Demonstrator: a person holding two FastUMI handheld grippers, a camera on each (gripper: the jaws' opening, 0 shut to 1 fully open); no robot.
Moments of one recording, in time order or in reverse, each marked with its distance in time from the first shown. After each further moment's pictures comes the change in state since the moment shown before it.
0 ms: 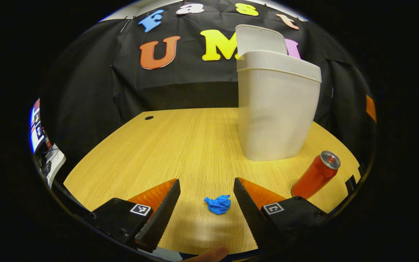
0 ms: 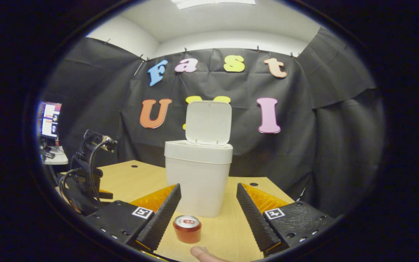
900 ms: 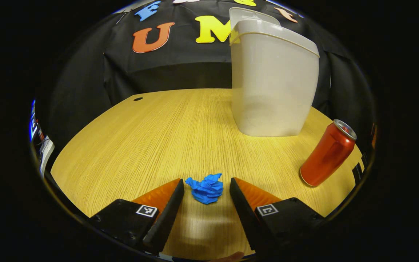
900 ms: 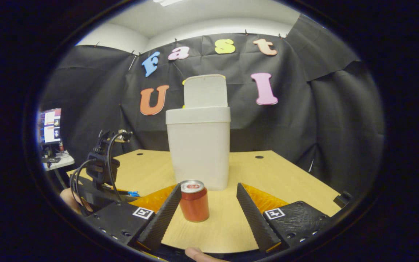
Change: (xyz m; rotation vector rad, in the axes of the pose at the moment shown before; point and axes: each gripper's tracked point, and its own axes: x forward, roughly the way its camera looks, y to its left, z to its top) left arm 0.019 -0.001 -0.035 -0.006 0.091 -0.046; right arm -0.013 0.012 -0.113 0.112 0.162 0.044
